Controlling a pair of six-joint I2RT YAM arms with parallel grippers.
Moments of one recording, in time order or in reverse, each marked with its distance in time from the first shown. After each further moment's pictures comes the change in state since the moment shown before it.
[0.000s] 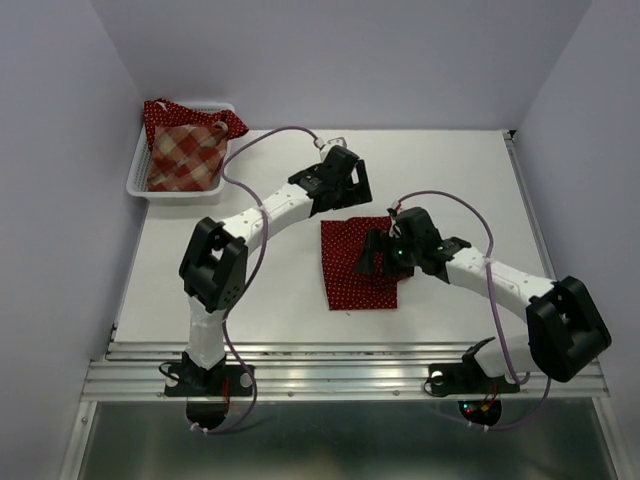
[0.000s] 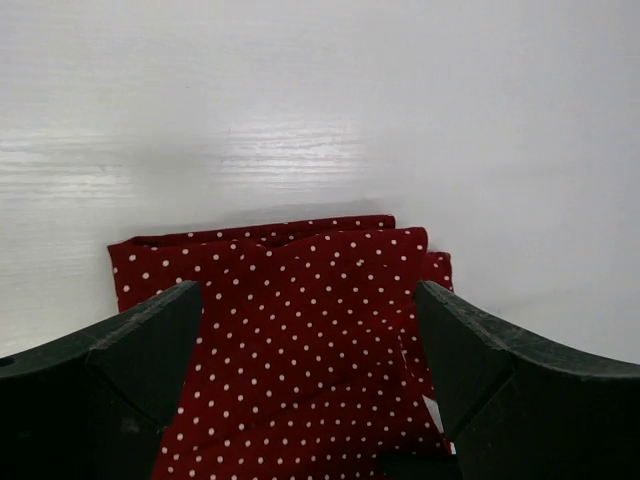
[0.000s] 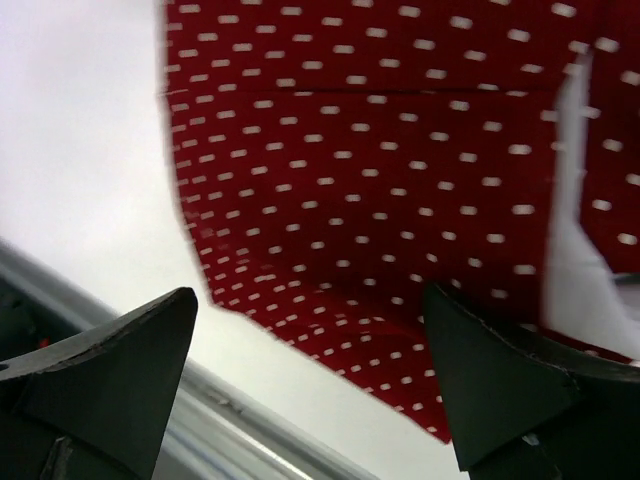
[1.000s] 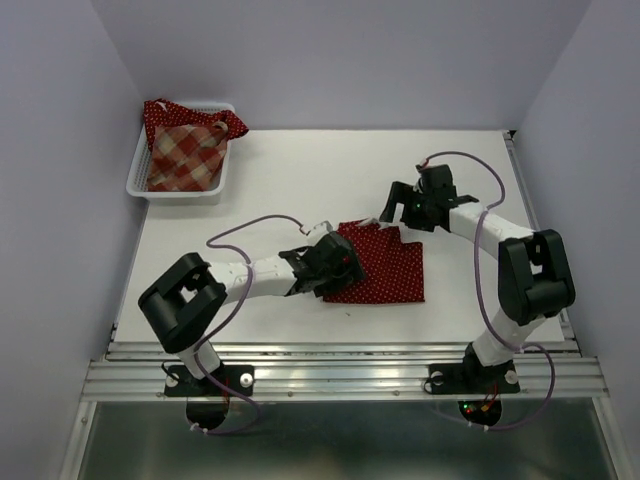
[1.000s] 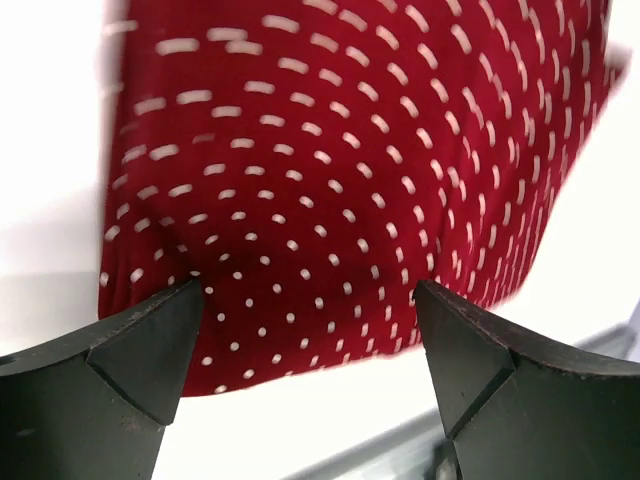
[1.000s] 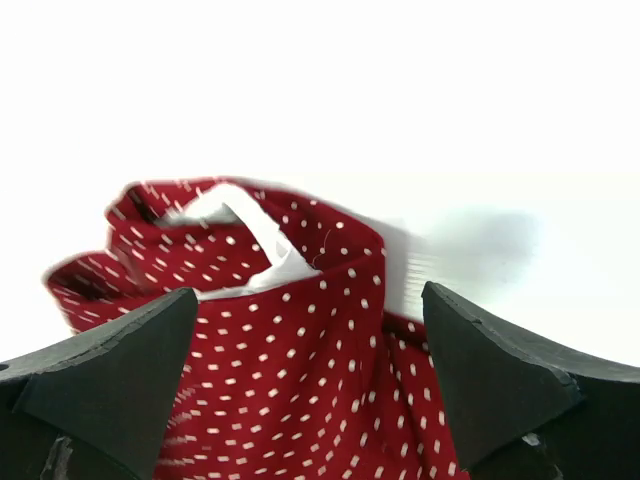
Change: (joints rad) left arm -0.172 -0.269 -0.763 0.362 0.053 -0.395; right arm -0.304 0.380 0.286 0.042 0.043 -0.124
